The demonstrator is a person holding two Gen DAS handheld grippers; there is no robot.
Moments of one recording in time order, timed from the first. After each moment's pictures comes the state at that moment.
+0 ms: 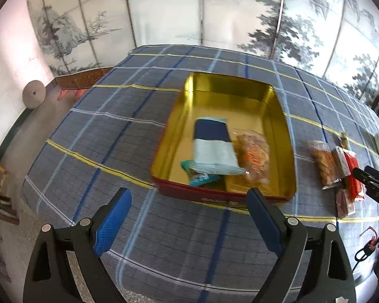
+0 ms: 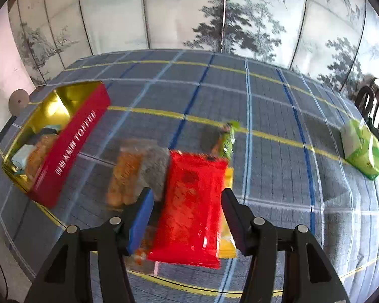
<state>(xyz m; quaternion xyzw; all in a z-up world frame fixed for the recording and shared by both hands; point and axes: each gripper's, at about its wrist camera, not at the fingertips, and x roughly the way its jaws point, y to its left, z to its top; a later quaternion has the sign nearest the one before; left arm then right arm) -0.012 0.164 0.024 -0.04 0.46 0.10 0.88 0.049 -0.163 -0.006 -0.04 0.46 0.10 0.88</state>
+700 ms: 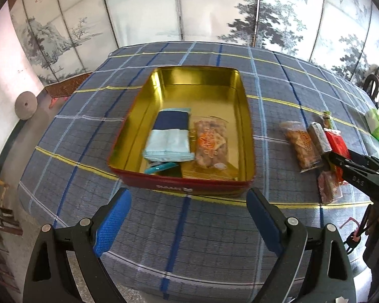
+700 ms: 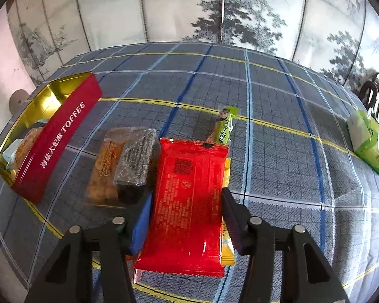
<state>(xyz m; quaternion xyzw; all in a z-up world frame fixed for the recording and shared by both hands) -0.012 0.111 0.021 0.00 0.47 0.07 0.88 0.052 -0.171 -0.028 -0.04 0.46 0.11 0.88</state>
